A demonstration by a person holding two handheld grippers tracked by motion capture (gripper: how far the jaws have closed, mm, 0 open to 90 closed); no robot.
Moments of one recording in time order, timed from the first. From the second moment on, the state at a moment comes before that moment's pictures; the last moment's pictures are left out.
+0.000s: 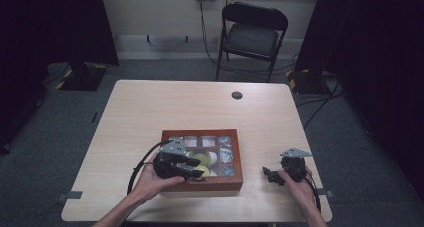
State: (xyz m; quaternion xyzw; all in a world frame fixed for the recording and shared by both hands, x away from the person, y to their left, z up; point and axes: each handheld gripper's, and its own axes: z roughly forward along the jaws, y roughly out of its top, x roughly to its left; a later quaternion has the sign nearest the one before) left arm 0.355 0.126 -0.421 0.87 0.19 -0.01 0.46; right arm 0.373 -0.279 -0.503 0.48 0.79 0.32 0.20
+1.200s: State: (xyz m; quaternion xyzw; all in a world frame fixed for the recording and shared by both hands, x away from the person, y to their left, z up) left arm 0.350 0.114 -0.438 0.90 0.15 -0.01 0.41; right arm 0.373 -0.279 -0.503 0.48 0.79 0.32 0.20
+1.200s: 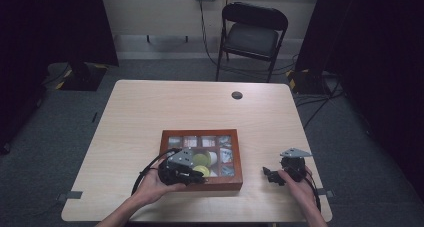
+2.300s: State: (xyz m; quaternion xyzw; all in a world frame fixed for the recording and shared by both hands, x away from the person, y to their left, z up) left arm 0.362 0.117 -0.417 0.88 0.19 -0.06 0.42; right arm 0.373 -0.279 -0.503 0.48 0.79 0.32 0.20
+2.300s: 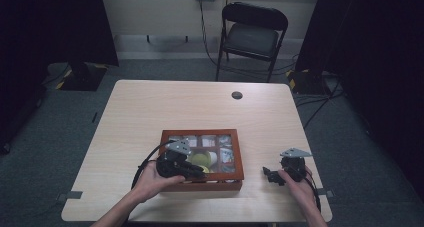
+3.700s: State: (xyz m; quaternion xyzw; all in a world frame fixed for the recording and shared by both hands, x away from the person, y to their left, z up) left arm 0.386 0.120 -0.379 0.87 0.22 -0.10 0.42; right arm 0.373 -0.279 -0.503 0.48 0.79 0.32 0.20
